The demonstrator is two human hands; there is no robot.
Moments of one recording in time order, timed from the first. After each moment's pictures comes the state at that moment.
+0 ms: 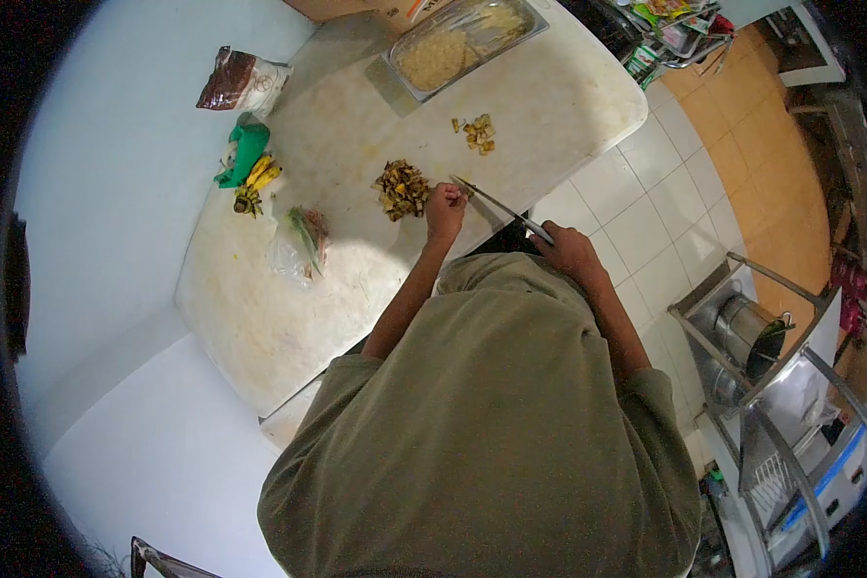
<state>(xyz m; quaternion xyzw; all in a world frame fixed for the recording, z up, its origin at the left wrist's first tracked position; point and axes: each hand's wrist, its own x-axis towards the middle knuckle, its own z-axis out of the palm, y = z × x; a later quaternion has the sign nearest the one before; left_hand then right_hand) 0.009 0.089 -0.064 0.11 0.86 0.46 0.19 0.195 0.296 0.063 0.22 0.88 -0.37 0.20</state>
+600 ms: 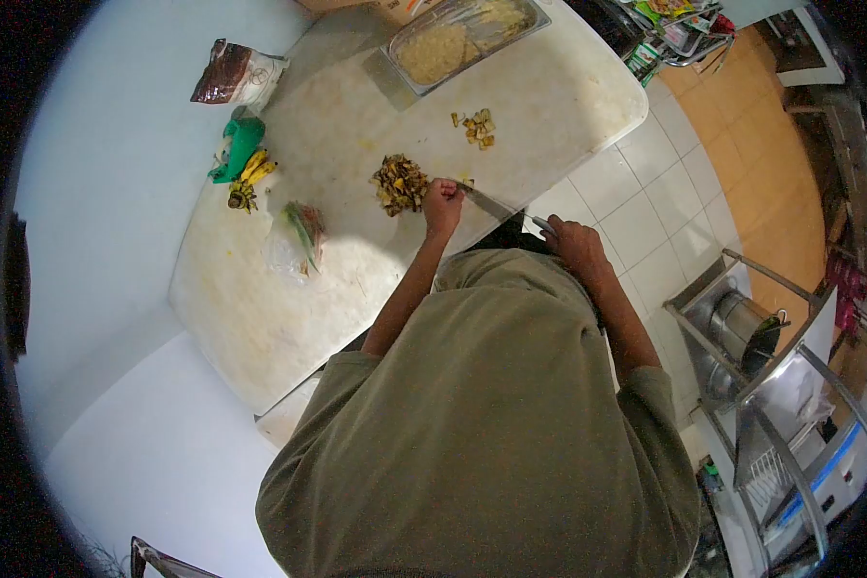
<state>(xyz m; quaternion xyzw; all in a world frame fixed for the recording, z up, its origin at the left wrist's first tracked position) 0.008 0.091 -0.072 0.08 0.87 0.47 0.15 0.213 0.307 0.026 0.13 0.95 -0.25 0.15</state>
